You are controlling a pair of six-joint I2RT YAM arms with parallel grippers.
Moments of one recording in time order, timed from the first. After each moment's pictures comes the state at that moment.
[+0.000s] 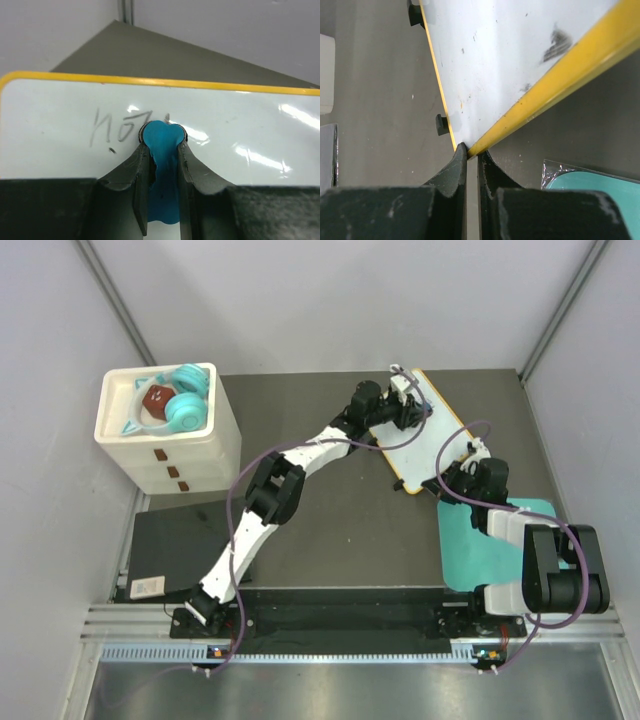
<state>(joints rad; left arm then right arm) -0.68 2.64 2.25 0.39 0.49 -0.08 -0.01 1.37 0.44 0.37 -0.47 0.47</state>
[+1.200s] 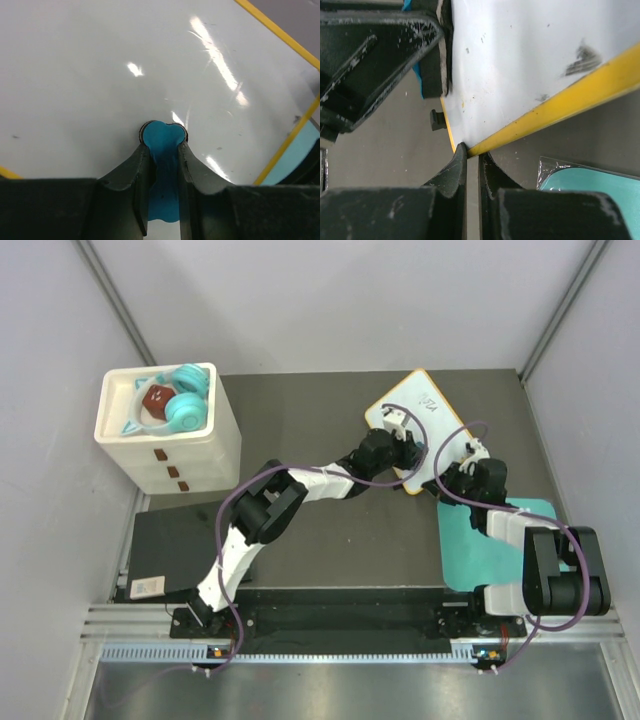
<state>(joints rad) -0.84 2.30 1.58 0.55 0.05 -0.45 0.00 1.36 0.44 0.34 -0.44 0.45</state>
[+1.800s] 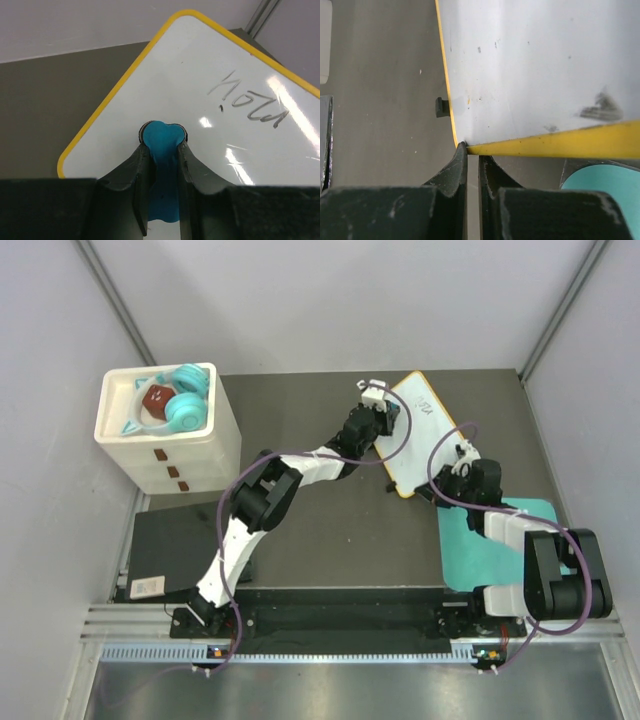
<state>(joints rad) -0.73 2.38 1.70 0.63 -0.17 -0.26 0.04 1.34 0.44 0.30 -0.48 0.42</state>
